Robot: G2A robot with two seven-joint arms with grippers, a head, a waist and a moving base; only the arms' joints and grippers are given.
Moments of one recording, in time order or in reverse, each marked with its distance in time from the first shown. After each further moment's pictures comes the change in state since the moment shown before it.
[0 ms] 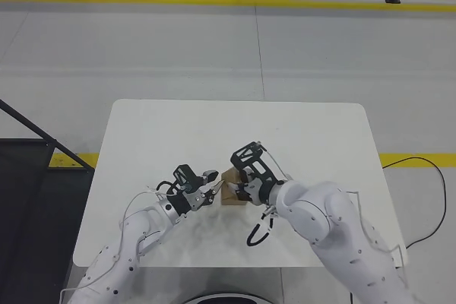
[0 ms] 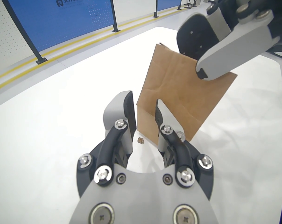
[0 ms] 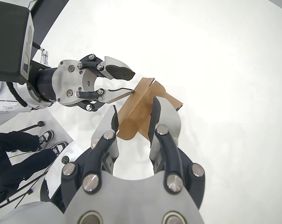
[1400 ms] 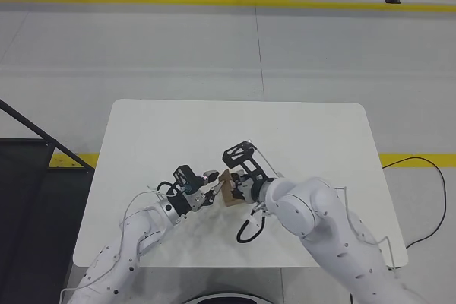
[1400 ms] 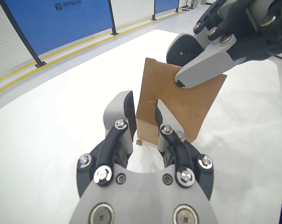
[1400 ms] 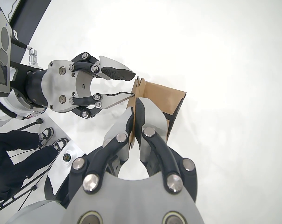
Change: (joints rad) left arm -0.001 0.001 0.003 0.004 0.009 -0.010 0.025; right arm 0.059 -0.040 -0.061 0.051 -0.028 0.079 0.056
